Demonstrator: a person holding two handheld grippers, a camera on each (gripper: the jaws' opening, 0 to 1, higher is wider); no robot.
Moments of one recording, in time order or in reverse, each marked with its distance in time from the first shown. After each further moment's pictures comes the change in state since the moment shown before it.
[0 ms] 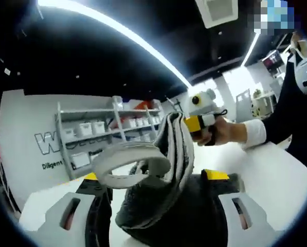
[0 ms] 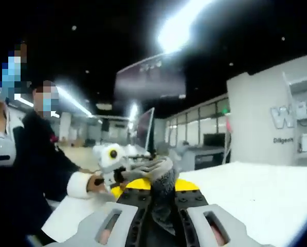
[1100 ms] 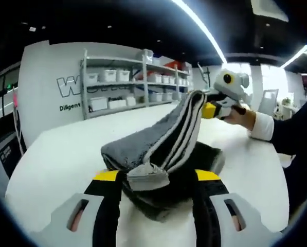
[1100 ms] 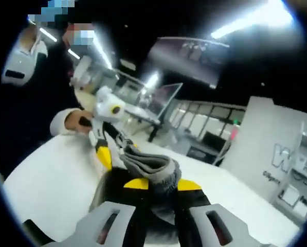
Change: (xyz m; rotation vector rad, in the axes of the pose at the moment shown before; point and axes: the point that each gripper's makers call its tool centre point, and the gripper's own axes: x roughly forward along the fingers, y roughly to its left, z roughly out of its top) left arm -0.059 -0.036 -0.059 -0.233 0.410 0.221; right arm -0.024 0.021 -0.047 -0.420 0.196 0.030
